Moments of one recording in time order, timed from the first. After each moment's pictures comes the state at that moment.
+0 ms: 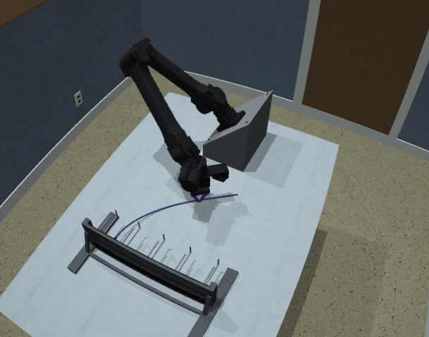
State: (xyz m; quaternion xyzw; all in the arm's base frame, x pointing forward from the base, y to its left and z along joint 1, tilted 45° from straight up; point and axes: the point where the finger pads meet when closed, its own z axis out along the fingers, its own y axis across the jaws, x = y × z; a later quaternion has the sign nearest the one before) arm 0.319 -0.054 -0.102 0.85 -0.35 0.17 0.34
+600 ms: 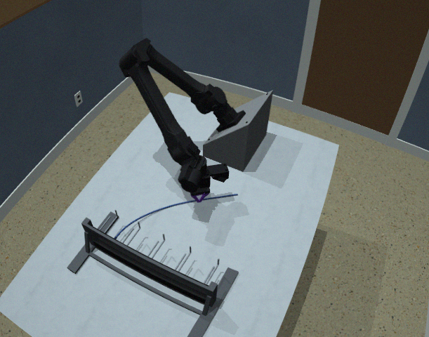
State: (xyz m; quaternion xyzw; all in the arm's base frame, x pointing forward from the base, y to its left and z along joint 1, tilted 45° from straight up) arm 0.319 -0.054 -0.103 0.85 -0.35 0.17 0.35
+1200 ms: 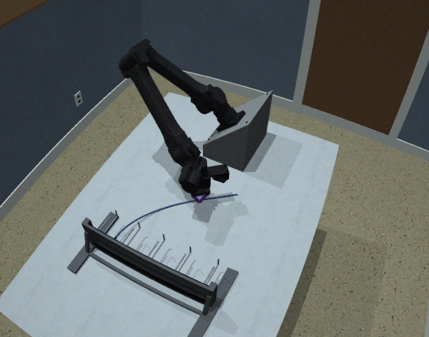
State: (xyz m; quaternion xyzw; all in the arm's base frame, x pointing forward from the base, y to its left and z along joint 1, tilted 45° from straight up) arm 0.318 -0.057 -0.106 0.85 -0.35 0.17 0.35
